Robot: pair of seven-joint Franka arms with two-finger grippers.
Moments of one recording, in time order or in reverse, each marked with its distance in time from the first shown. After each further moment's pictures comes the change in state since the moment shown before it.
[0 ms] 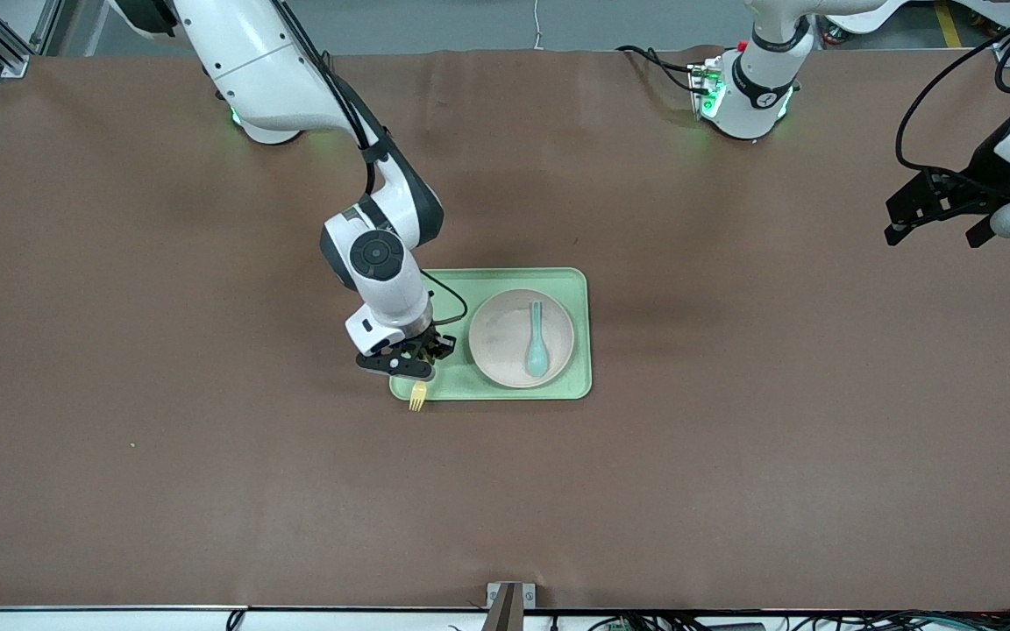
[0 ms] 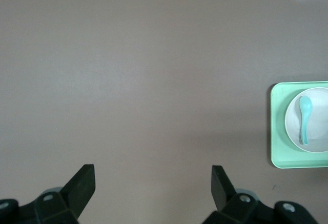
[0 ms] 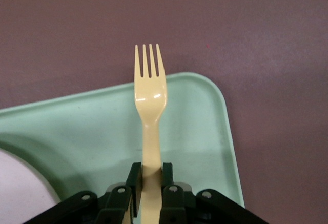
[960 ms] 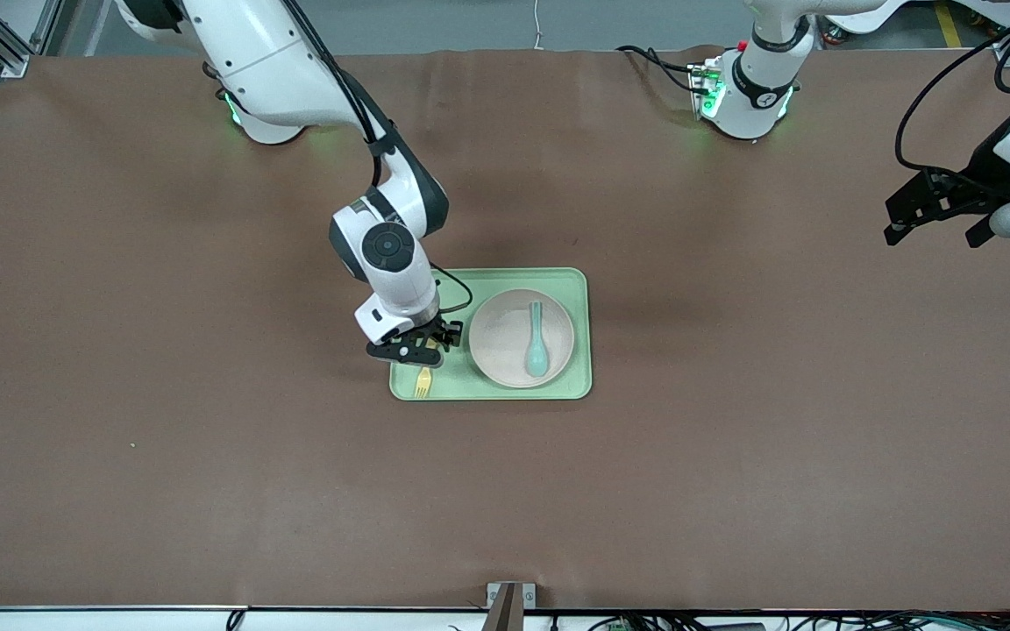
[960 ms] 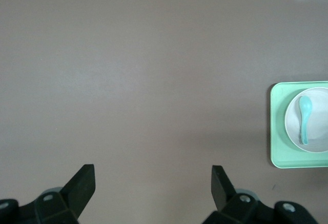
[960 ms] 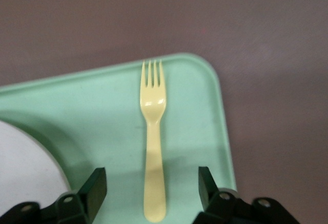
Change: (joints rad) left arm 0.000 0.000 -0.001 0.001 0.000 -0.001 0.000; right arm 0.005 -0.083 -0.006 -0.008 0.000 -0.106 -0.012
